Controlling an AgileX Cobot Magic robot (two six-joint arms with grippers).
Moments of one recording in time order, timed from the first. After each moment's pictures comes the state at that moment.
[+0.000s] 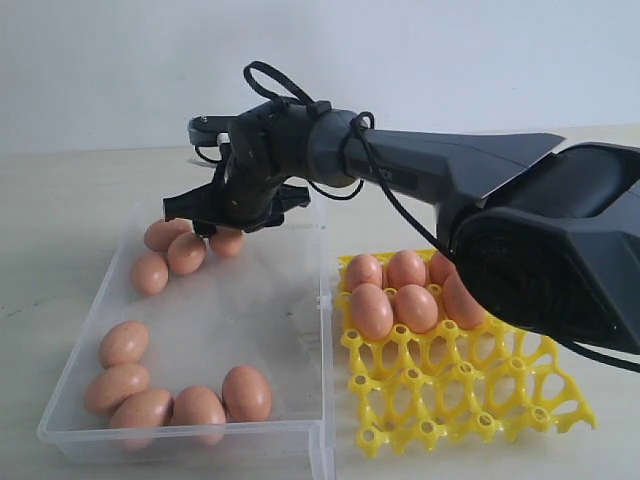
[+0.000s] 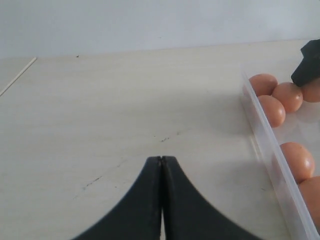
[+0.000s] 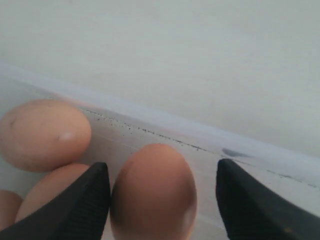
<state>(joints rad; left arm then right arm) 0.05 0.00 0.00 0.04 0.37 0.02 0.70 2.53 -2.15 -0.05 0.70 0.44</state>
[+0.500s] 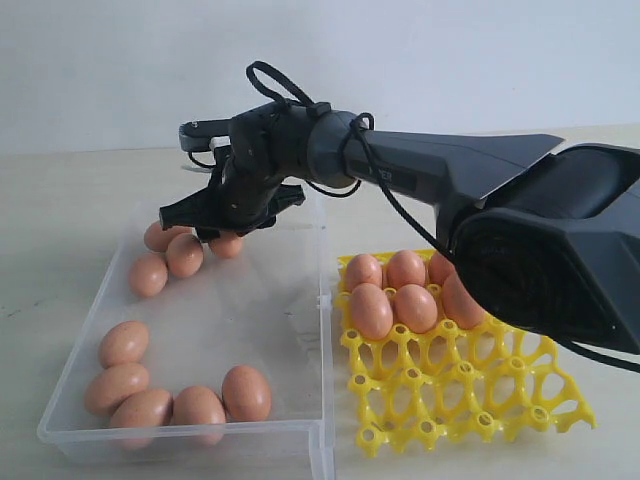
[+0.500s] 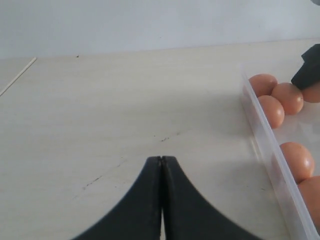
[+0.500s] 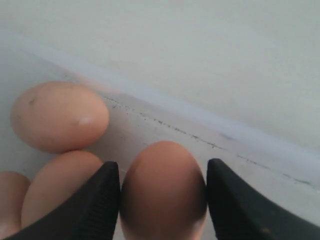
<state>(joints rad) 0.05 0.00 0.00 0.04 0.37 0.02 0.70 2.54 -2.15 0.02 0.70 0.30</state>
